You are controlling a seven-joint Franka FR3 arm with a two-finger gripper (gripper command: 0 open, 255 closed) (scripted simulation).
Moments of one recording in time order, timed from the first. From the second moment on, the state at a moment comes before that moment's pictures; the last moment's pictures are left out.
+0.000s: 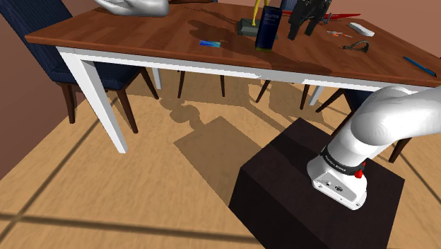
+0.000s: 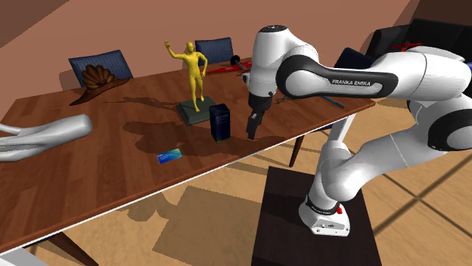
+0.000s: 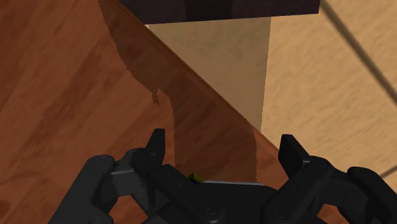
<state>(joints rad) -0.02 -0.82 0.03 -2.36 0.00 1.62 0.10</state>
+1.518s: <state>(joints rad) 0.05 -0.35 -0.16 -1.91 0.00 1.57 -0.34</state>
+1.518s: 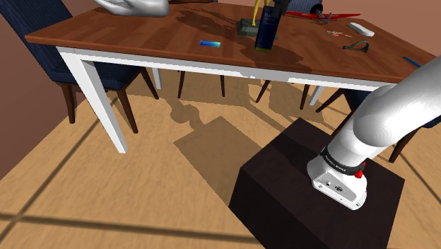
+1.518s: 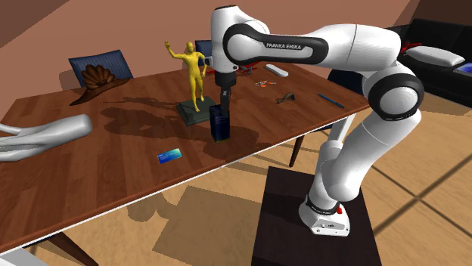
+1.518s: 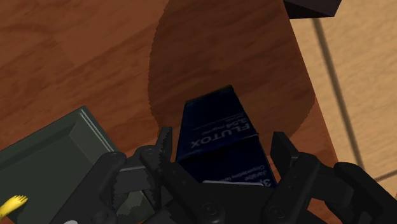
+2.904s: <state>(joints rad) 0.05 -0.29 -0.16 -1.71 0.01 1.42 -0.34</state>
